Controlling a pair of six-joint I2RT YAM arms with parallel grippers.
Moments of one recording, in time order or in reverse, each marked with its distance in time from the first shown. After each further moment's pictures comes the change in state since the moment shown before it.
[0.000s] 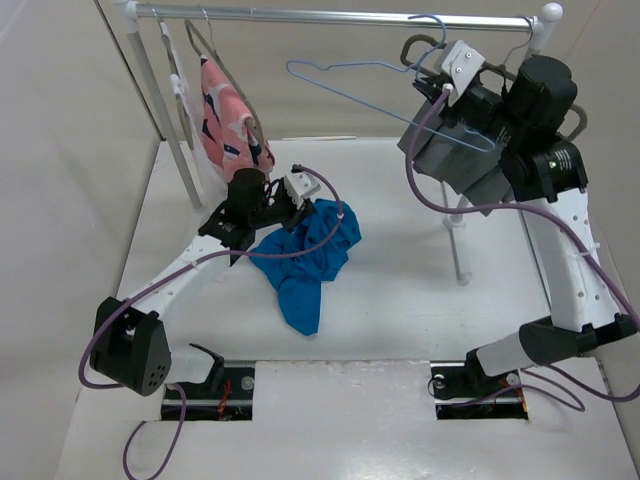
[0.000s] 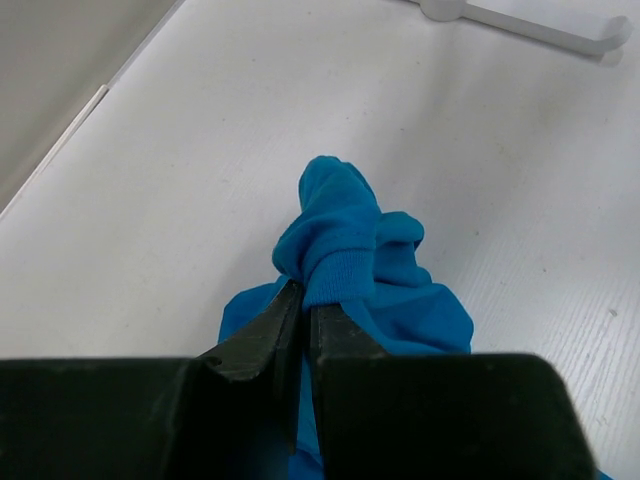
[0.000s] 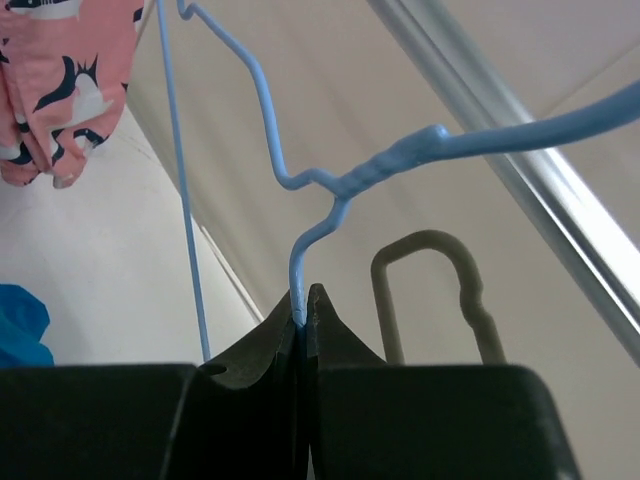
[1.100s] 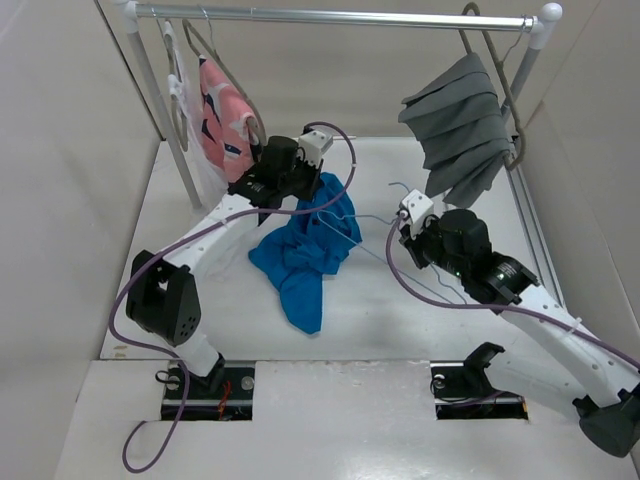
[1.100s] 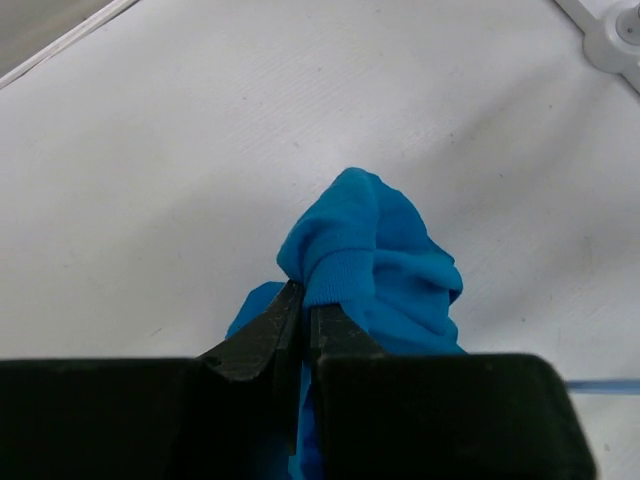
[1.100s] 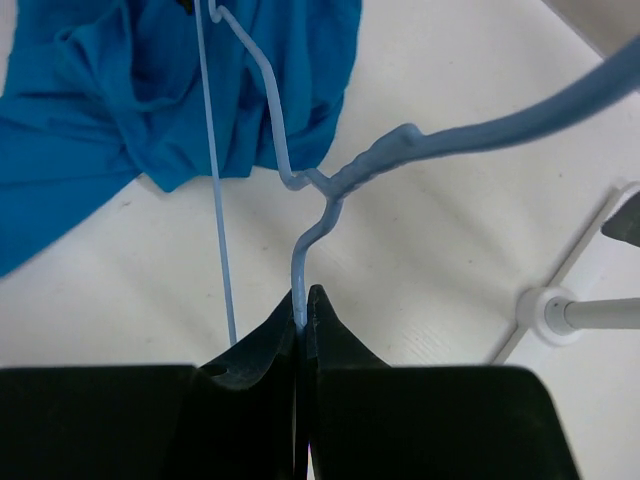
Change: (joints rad) left arm -0.050 0.307 0.388 -0.220 -0.356 -0.286; right arm 0.348 -0.574 -1.126 0.047 0.512 0.428
